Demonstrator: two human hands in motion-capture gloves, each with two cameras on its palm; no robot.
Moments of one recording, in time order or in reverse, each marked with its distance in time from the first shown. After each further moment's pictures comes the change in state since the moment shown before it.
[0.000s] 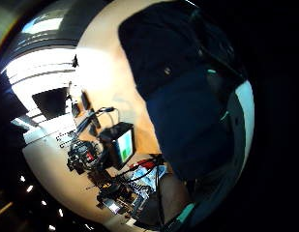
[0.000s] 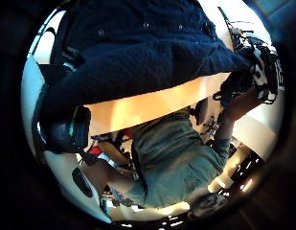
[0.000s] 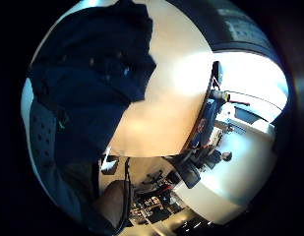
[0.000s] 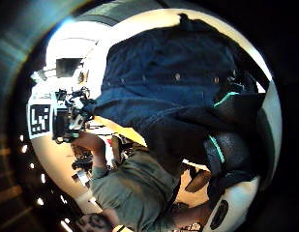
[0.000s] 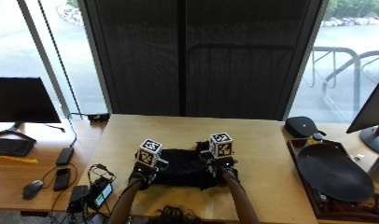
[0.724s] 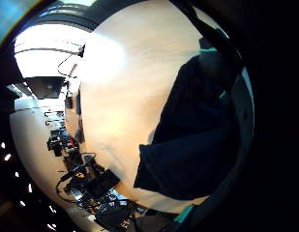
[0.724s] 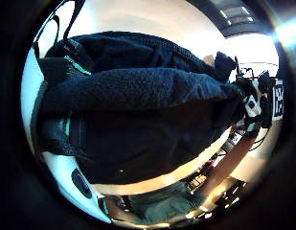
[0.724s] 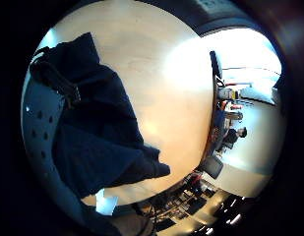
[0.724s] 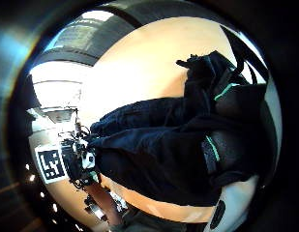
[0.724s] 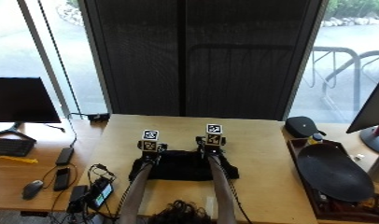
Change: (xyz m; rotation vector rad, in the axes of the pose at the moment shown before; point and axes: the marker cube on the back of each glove) left arm -0.049 -0.148 0.004 0.286 0.054 -0.380; right arm -0.009 -0.166 -0.010 0.275 -0.147 0.062
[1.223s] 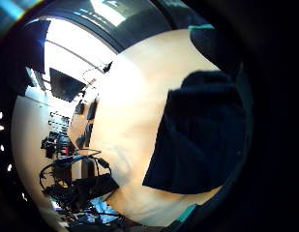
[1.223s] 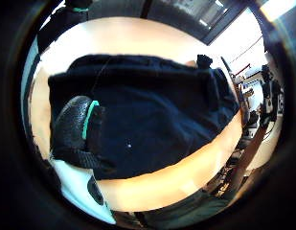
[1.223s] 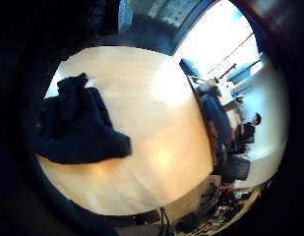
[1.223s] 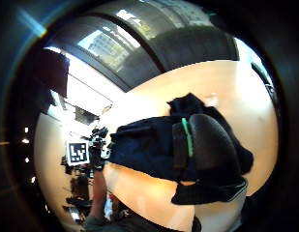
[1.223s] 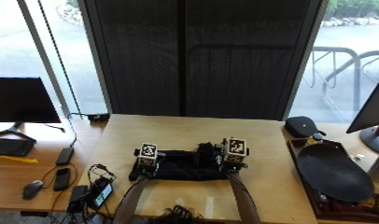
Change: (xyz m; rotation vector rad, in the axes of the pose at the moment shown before) left arm -0.026 0.045 -0.007 0.328 -0.129 -0.001; right arm 0.087 0.090 -0.034 0.395 0.083 0.257
